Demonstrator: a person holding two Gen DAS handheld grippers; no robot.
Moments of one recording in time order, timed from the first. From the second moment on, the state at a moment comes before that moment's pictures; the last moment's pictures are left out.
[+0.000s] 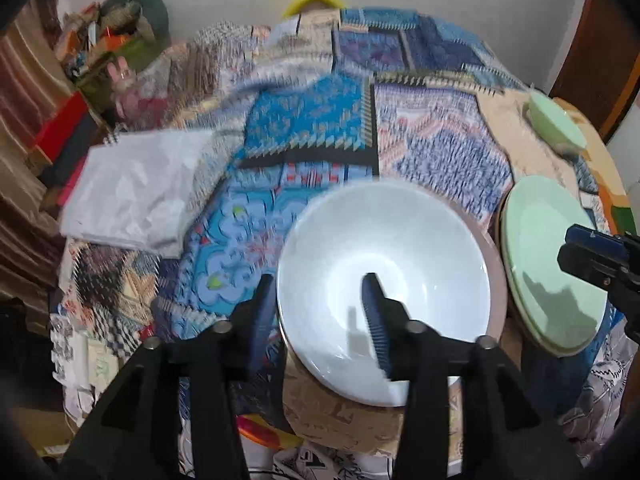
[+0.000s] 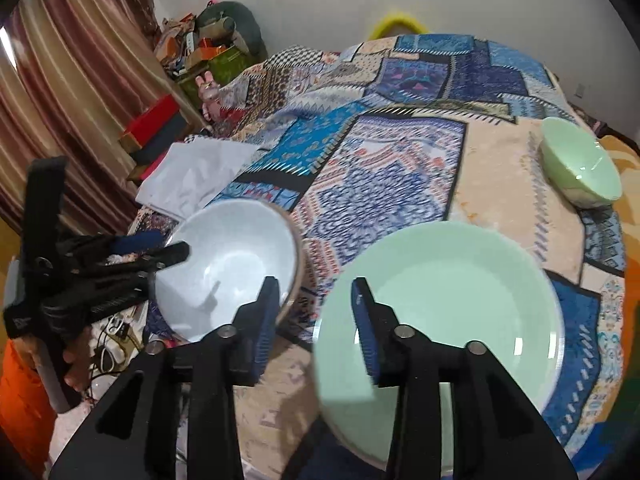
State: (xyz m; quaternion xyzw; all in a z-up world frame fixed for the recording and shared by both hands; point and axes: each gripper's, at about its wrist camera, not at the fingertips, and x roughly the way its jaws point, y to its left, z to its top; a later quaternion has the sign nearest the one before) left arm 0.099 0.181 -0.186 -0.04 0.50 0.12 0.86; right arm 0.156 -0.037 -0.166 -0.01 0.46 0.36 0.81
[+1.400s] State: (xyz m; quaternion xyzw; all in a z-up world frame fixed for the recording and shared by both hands) left arm 0.313 -0.015 -0.137 -0.02 0.43 -0.02 0.90; right arm 0.326 -0.253 -0.160 0.06 0.40 0.15 0.90
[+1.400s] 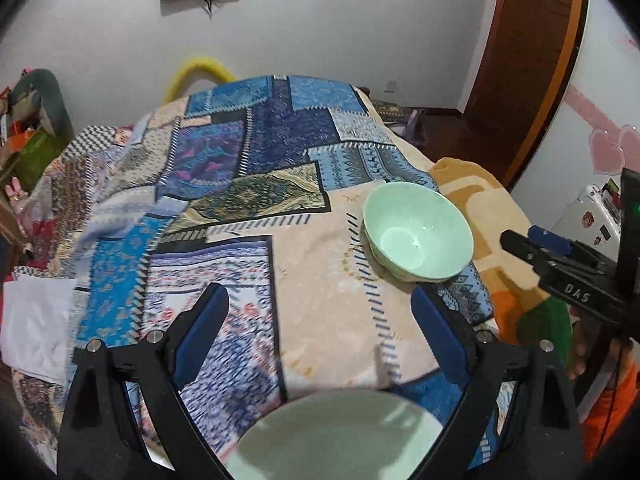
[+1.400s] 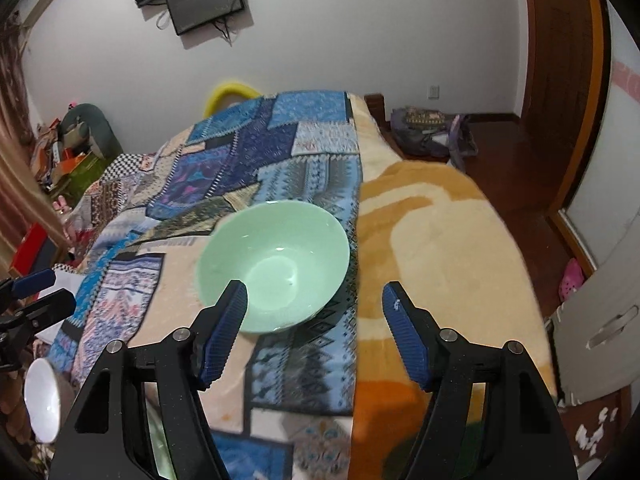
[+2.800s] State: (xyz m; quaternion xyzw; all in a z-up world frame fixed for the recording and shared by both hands) left arm 0.410 -0.030 -0.253 -0.06 0.55 -0.05 0.83; right arm 0.366 -0.207 -0.219 0.04 0.49 0.26 0.83
